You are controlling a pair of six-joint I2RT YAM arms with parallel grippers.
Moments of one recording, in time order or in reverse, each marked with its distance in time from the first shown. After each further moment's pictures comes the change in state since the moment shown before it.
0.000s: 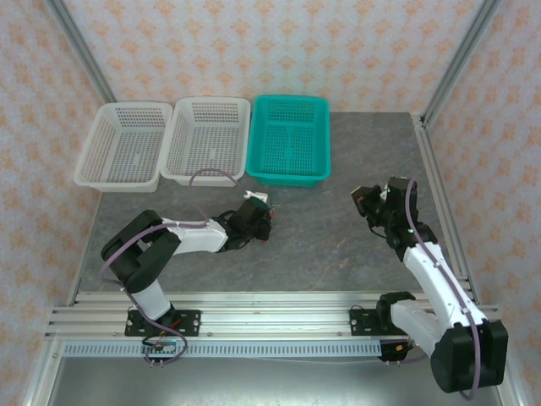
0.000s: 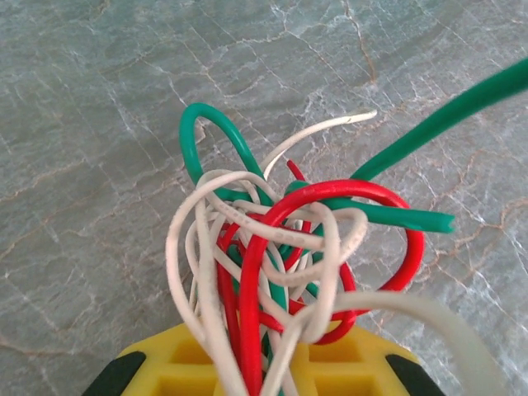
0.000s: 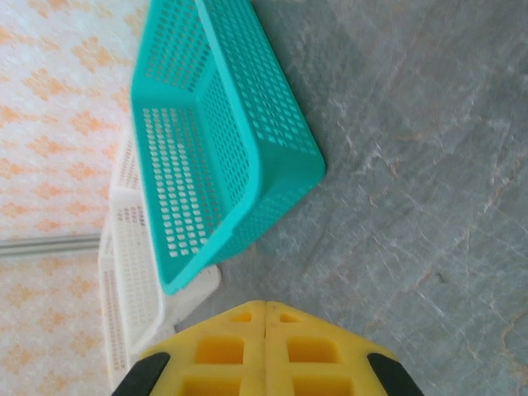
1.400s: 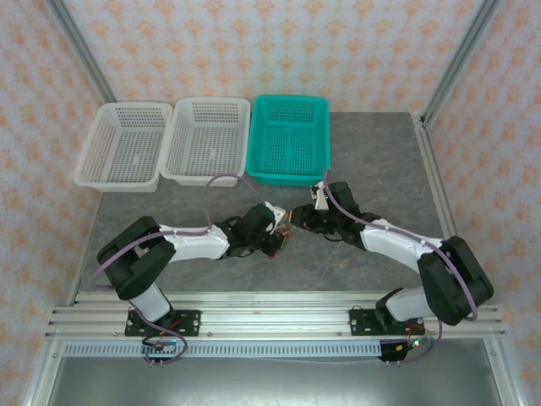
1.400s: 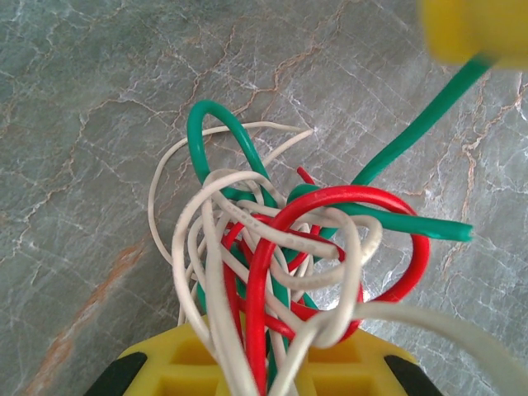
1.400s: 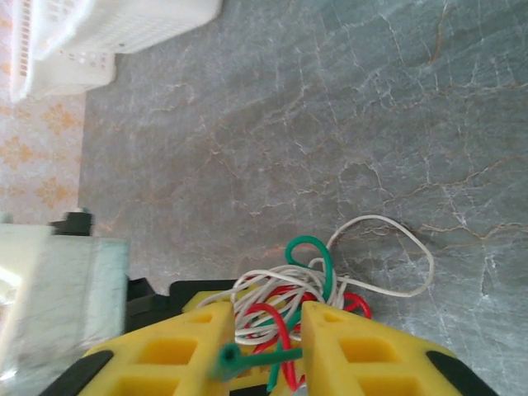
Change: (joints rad) left arm -0.089 -0.040 0.006 -0.050 0.233 0.138; right arm 0.417 0.448 0.024 0.282 -0.151 -0.336
